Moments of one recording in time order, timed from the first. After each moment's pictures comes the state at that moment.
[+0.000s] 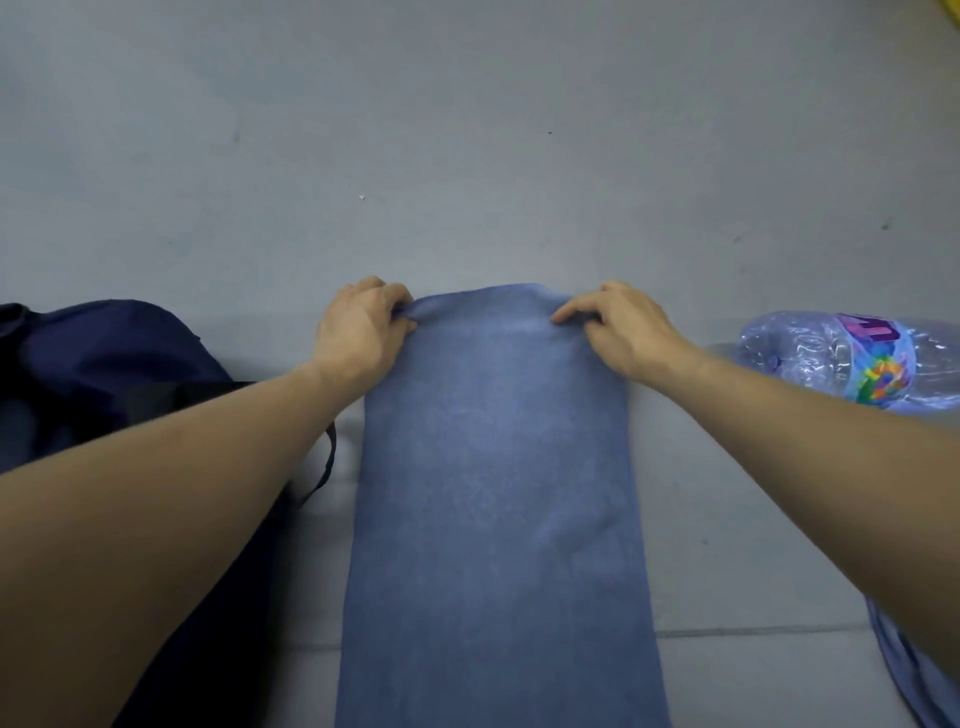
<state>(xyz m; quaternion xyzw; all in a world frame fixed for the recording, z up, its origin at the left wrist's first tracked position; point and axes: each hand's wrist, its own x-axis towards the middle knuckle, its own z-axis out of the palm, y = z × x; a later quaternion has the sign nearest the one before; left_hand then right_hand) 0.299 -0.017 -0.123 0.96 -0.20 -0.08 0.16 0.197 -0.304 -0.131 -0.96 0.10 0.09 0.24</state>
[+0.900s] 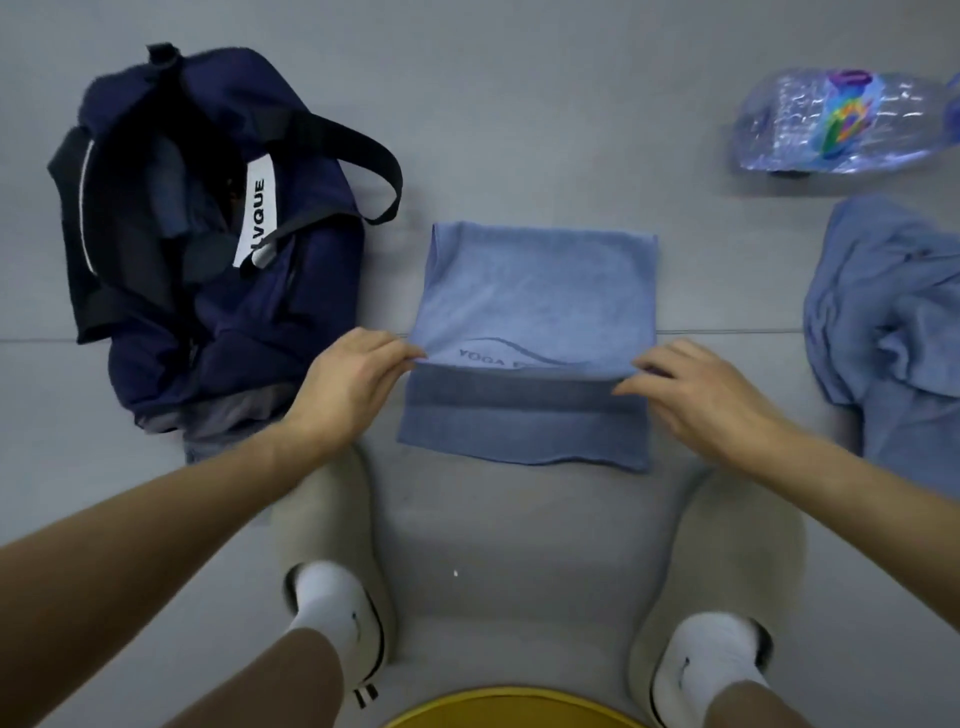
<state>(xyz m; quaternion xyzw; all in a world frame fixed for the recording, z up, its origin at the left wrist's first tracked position) -0.030 0.156 -0.070 0.93 -0.33 -0.07 0.14 -0.162 -0.230 -0.098 -0.97 -0.18 0.01 0.16</state>
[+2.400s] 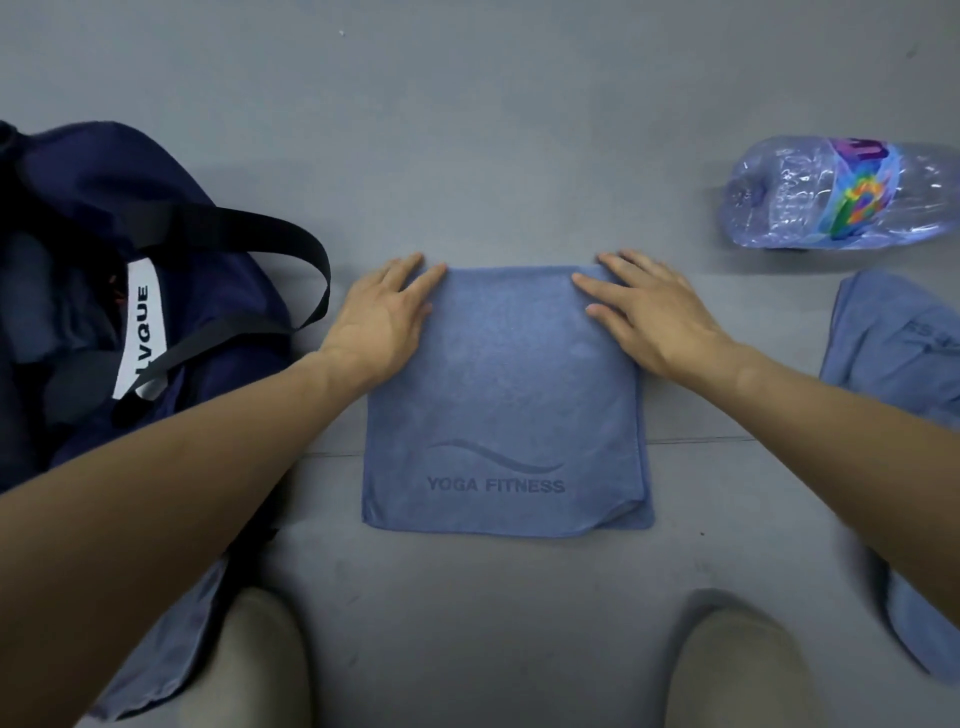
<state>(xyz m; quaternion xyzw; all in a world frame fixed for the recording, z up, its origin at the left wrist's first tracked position) 0.152 0.021 -0.149 0.93 -0.32 -0.16 0.05 0.039 -0.293 -0.154 -0.98 -0.02 0.14 0.13</state>
